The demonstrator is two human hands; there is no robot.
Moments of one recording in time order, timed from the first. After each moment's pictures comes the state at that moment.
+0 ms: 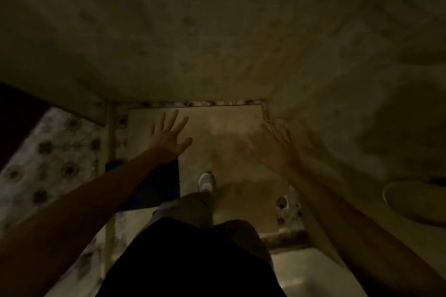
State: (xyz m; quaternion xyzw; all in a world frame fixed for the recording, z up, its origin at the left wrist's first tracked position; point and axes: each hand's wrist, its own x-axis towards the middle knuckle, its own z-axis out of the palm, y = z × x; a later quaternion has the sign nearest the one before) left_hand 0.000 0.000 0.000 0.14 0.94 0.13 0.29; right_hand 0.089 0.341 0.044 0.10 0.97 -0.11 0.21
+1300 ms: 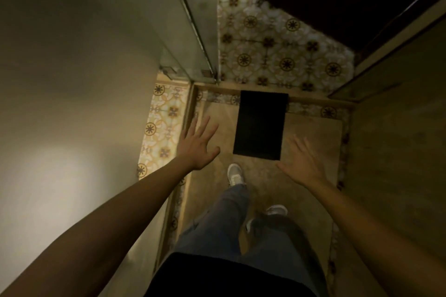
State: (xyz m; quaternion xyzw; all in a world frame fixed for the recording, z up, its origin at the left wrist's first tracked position) left_hand 0.339 0.007 -0.031 -0.63 0.72 0.23 0.18; right_hand 0.003 0.021 -0.063 -0.67 0.65 0.10 0.35
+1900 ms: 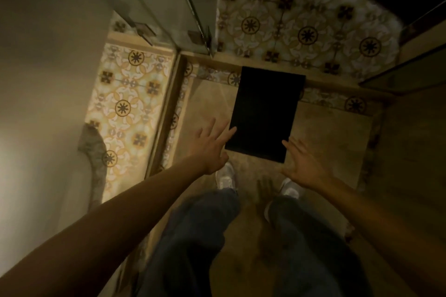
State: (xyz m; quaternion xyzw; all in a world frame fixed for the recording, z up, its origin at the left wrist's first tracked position) left_hand 0.282 -0.016 -0.277 -0.59 0.73 0.28 0.19; right_hand -0.027 -0.030 -0.310 -0.73 0.54 0.19 0.38
